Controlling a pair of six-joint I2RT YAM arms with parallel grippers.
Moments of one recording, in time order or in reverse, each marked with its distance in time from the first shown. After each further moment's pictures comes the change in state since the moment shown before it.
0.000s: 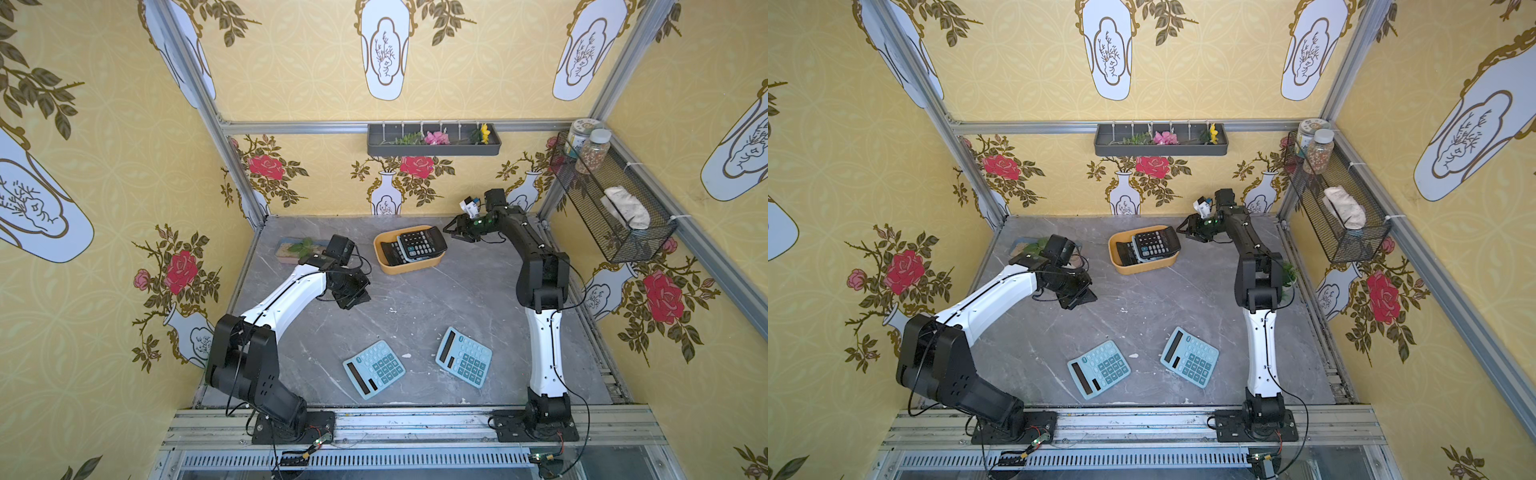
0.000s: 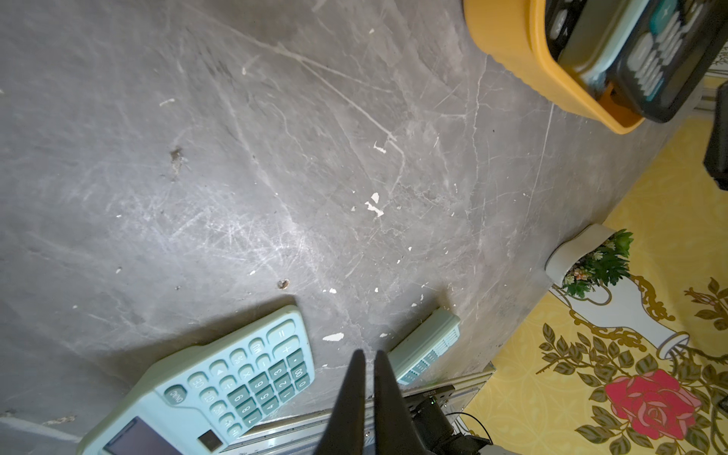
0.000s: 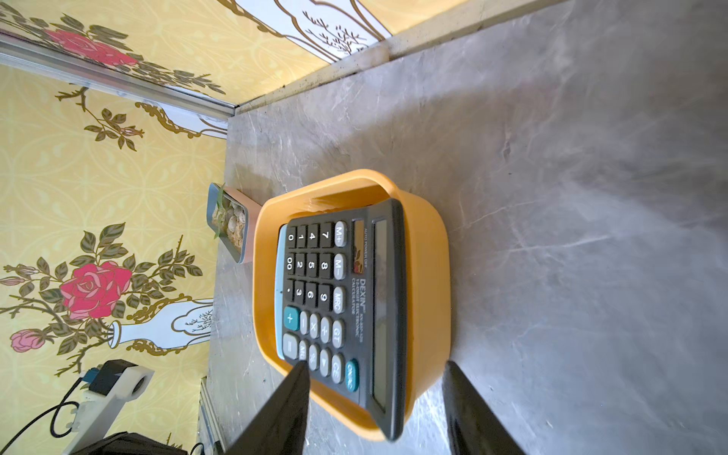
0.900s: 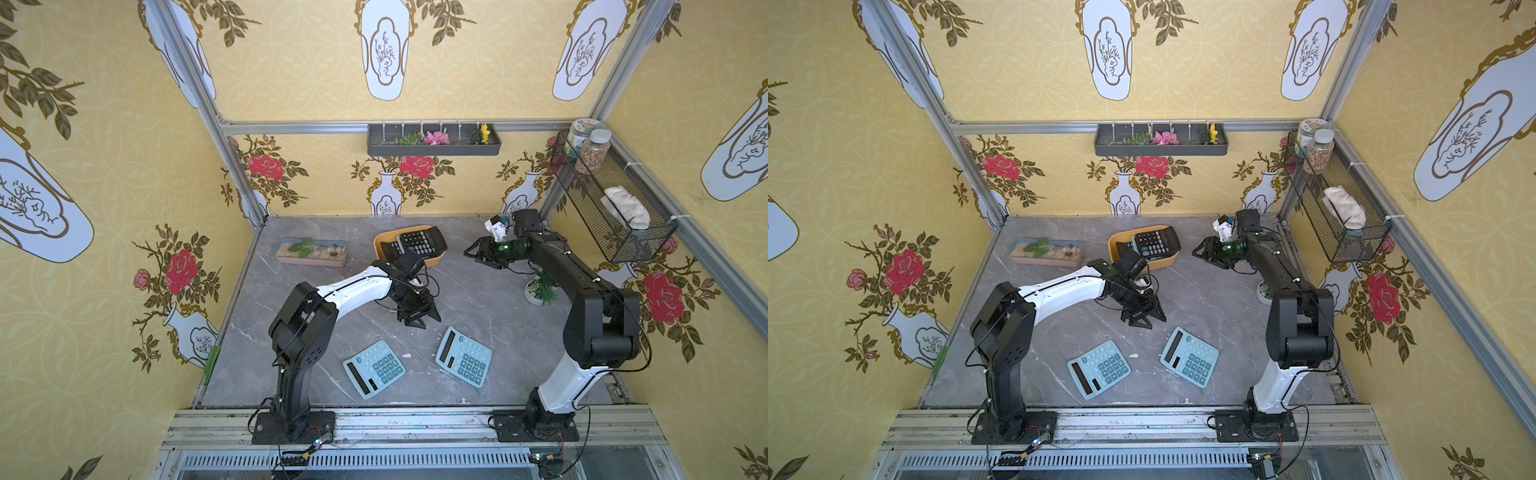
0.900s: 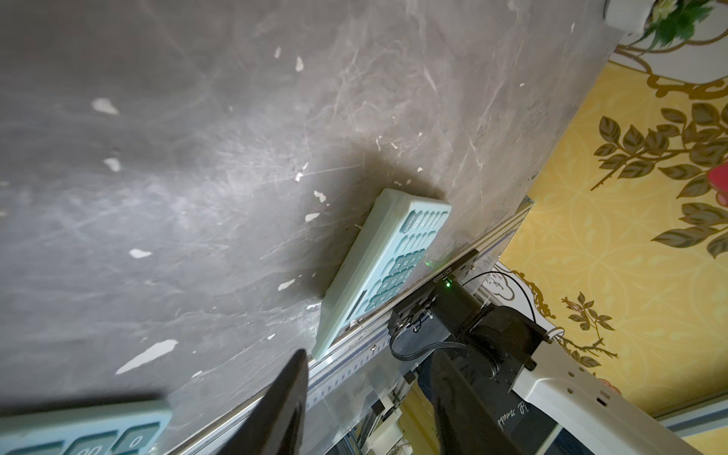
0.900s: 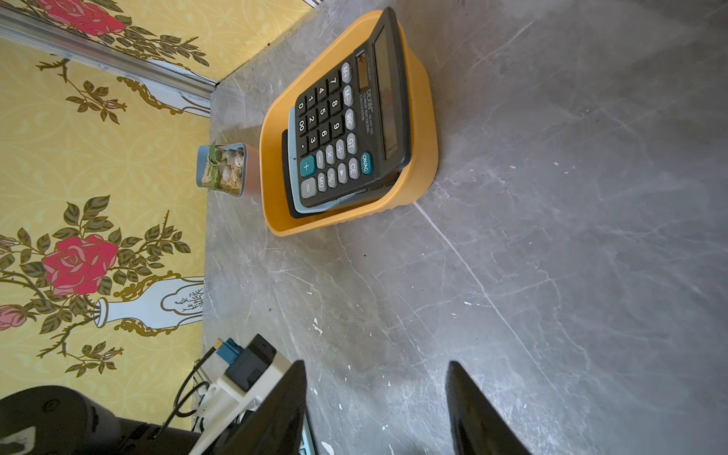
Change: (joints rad) left arm -0.398 0.394 0.238 0.127 0.284 0.099; right arm -0.022 -0.644 -0.798 0.143 0.089 0.027
